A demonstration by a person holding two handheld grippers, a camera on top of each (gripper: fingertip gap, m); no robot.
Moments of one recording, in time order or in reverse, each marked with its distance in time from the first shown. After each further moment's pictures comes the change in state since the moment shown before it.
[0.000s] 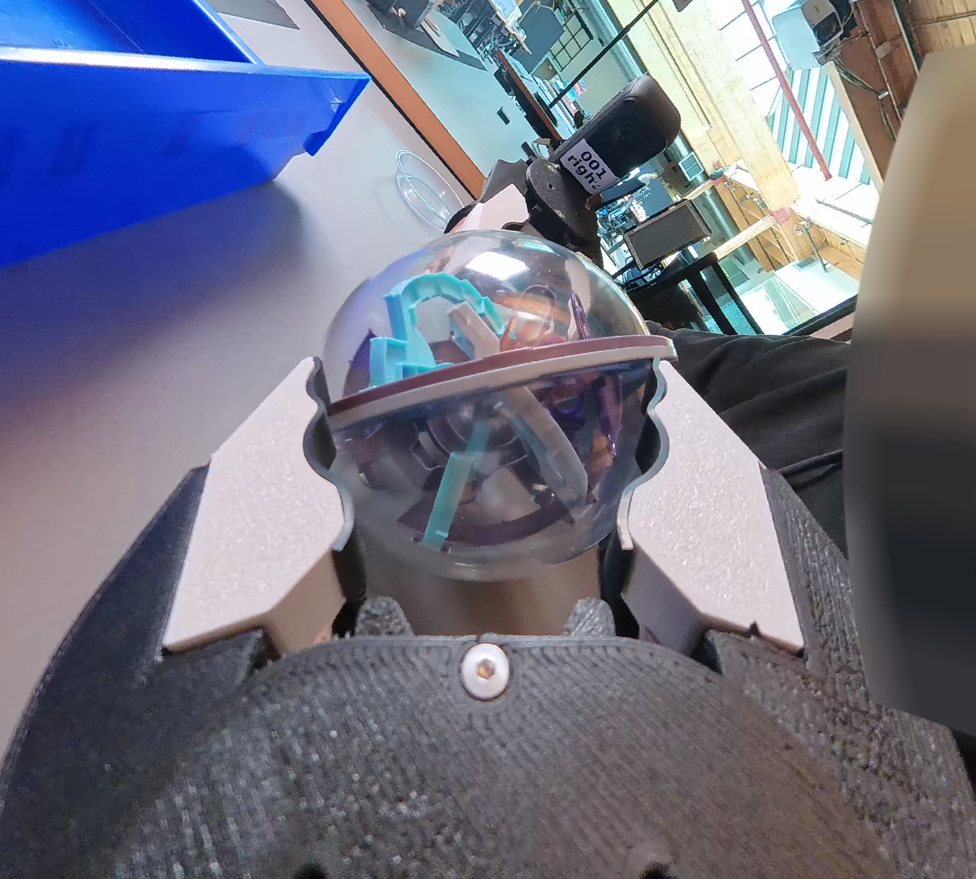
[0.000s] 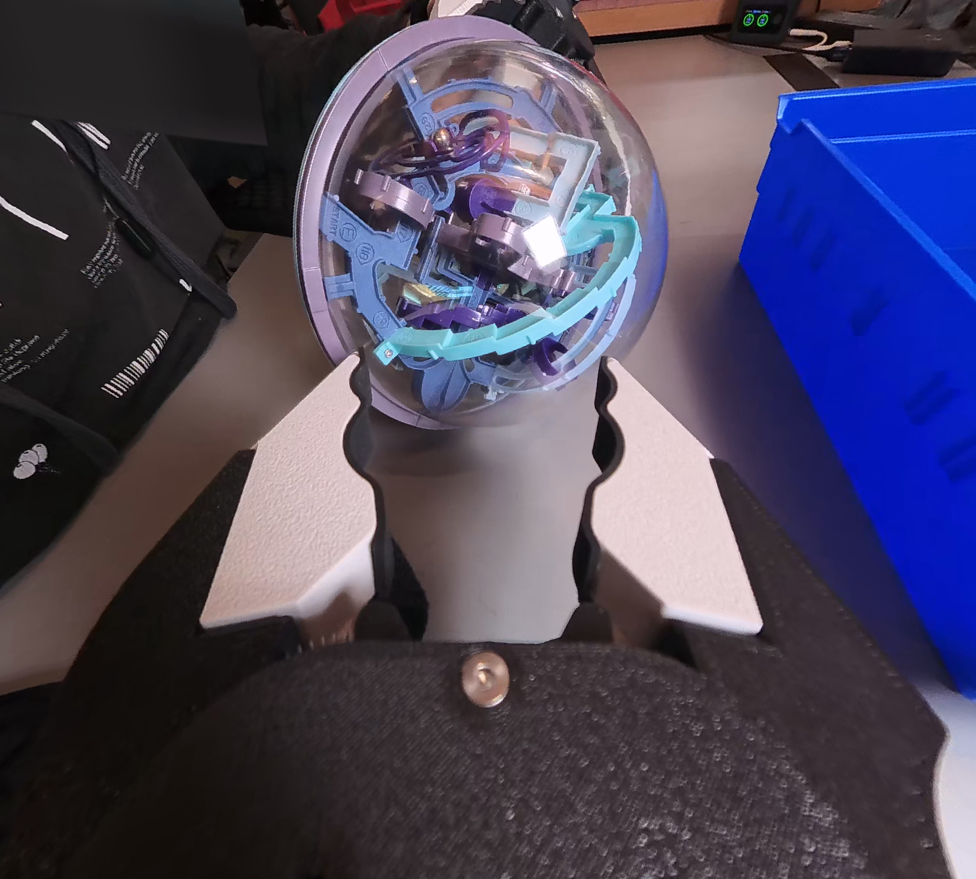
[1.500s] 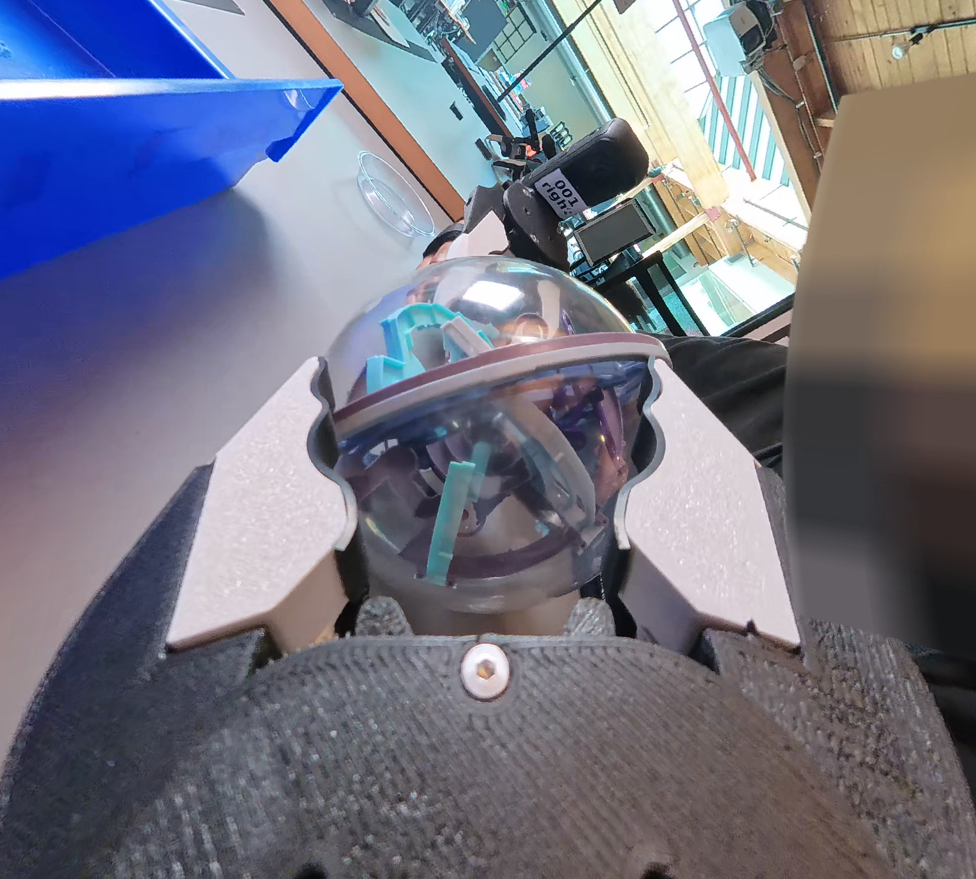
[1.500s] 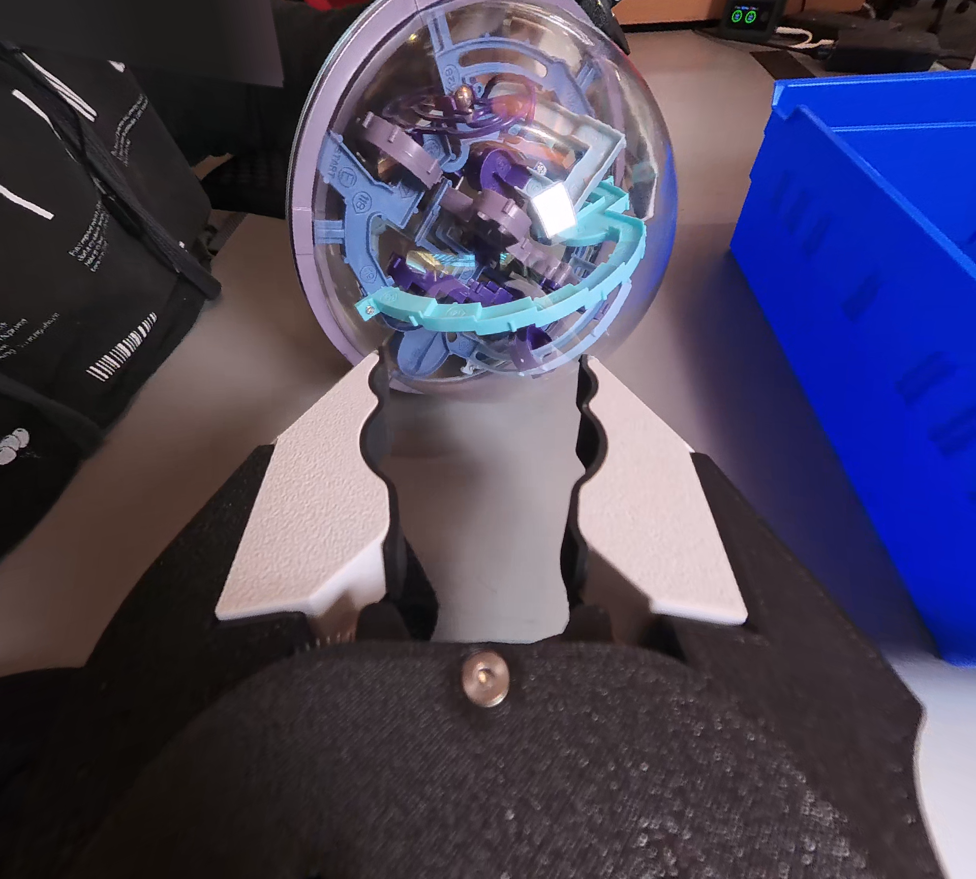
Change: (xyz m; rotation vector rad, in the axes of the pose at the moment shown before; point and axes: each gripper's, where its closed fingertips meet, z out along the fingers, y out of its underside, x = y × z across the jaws) left arm -0.003 -0.011 0.010 -0.017 0.111 -0.040; right arm 0.000 0.010 -0.003 -0.010 0.030 -0.029
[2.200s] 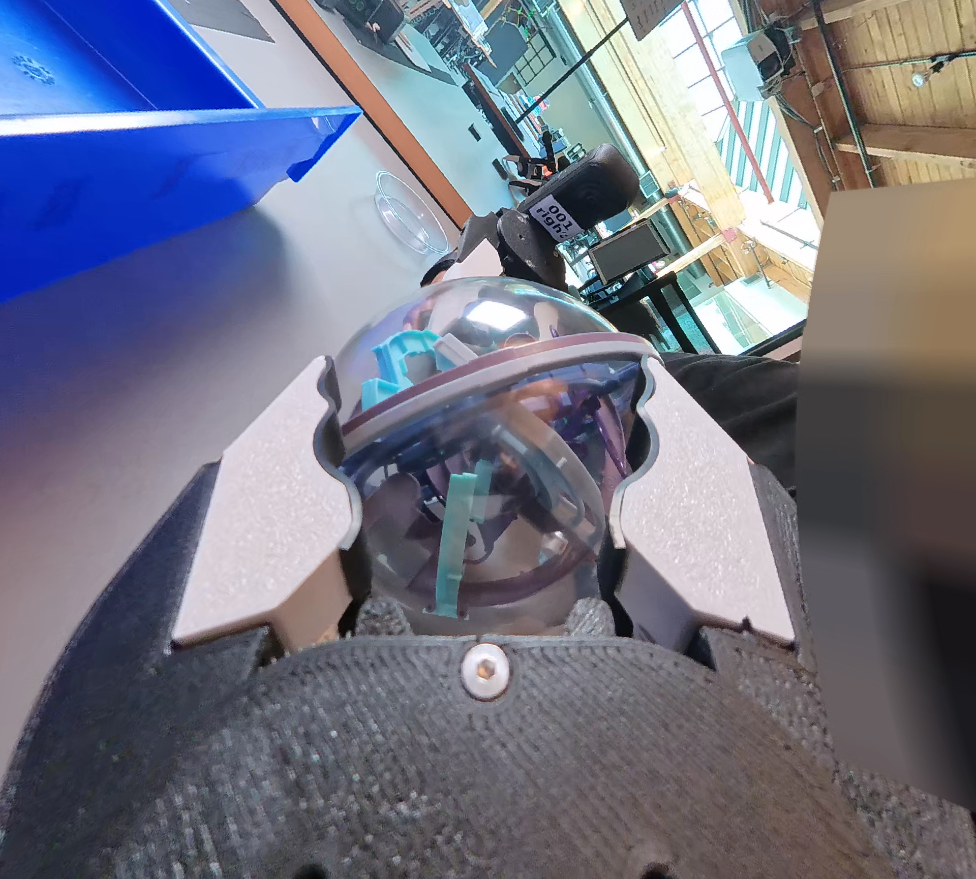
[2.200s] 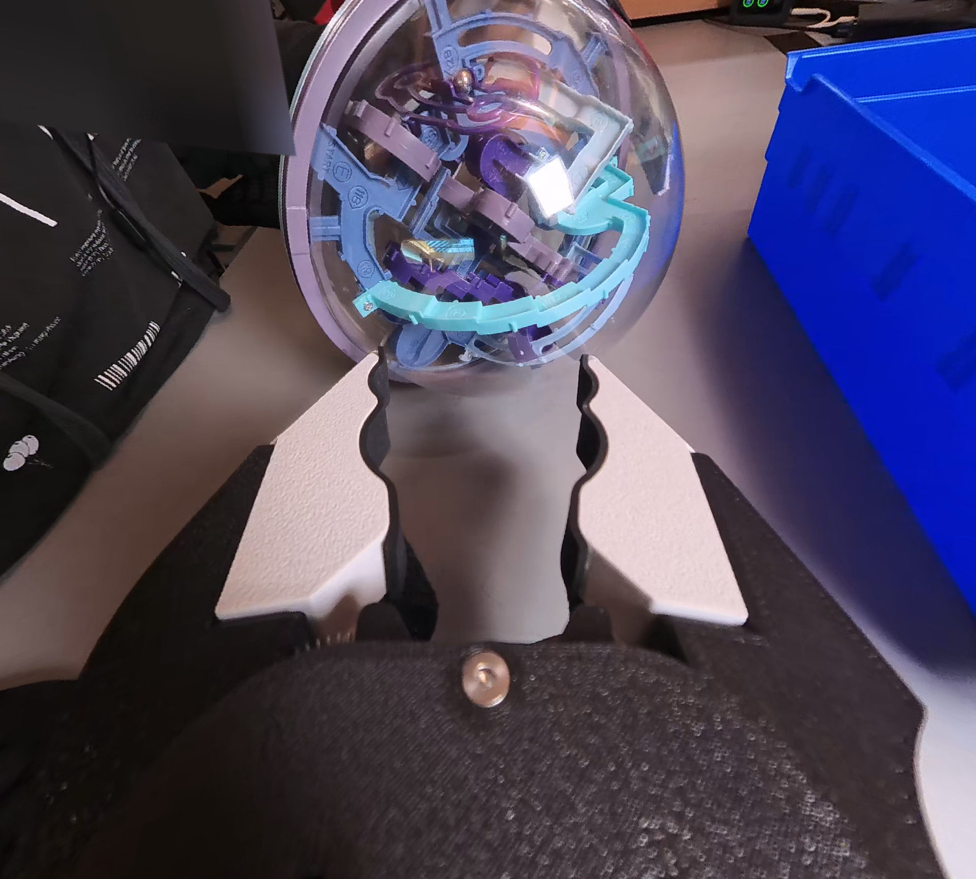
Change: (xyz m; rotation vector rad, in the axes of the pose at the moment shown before) left arm -0.001 -0.008 0.002 0.035 -0.040 -0.010; right arm 0.001 0.005 0.007 0.018 -0.028 0.055
